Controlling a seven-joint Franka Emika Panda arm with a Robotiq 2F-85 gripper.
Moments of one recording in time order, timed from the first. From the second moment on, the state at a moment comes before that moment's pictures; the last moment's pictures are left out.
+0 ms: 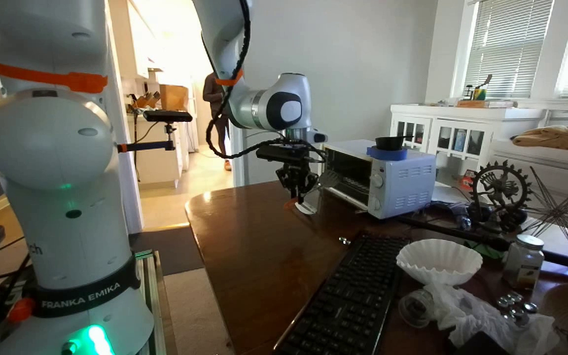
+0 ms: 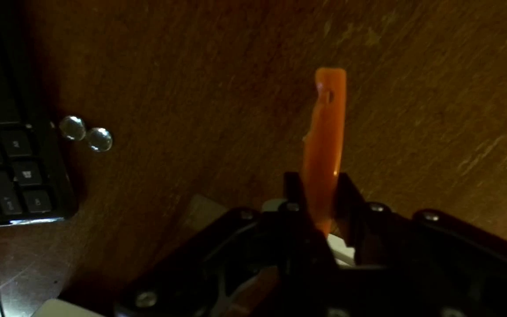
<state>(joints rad) 0.16 0.09 0.18 -2.48 -0.04 2.68 -0.10</state>
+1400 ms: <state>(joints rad) 0.13 -0.58 0.11 -2.66 -0.09 1.62 -0.06</state>
